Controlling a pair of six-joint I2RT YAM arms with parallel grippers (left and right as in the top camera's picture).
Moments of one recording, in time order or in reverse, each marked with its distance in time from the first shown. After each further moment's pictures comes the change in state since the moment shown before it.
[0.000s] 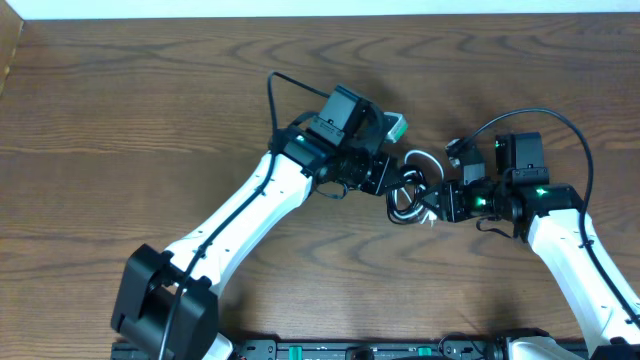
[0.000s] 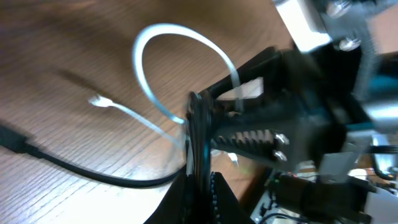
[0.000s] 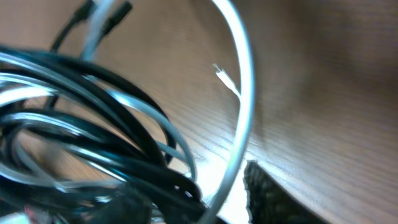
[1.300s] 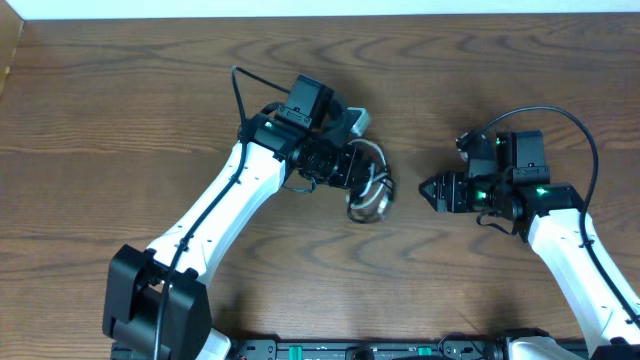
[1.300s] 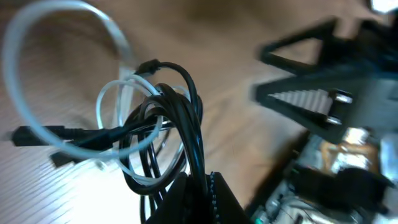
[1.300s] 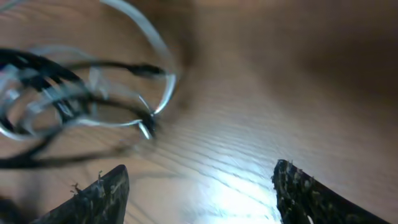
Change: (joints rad) left arm 0.137 -0.010 0.000 -0.159 0.000 0.102; right arm 0.000 0.000 0.003 0.049 0.120 0.140
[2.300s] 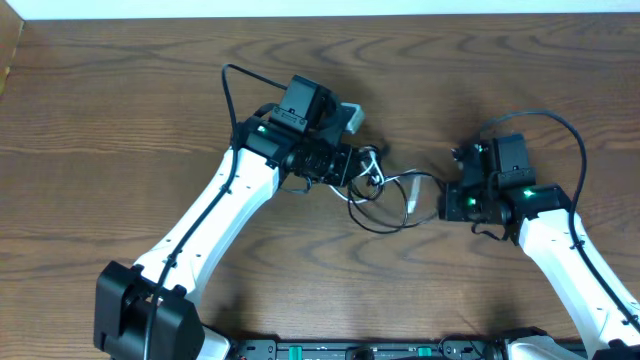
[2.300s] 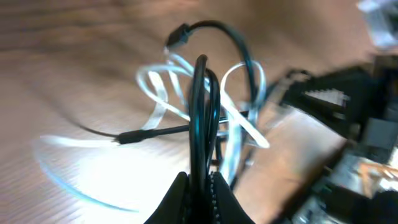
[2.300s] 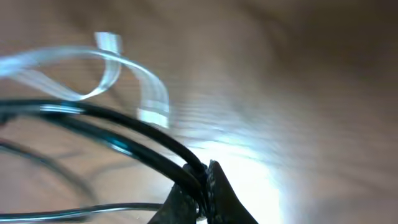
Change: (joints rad) left arm 0.003 -0.053 0.000 -0.017 -0.187 -0.021; right arm 0.077 0.000 0.000 -0.126 0.277 0.137
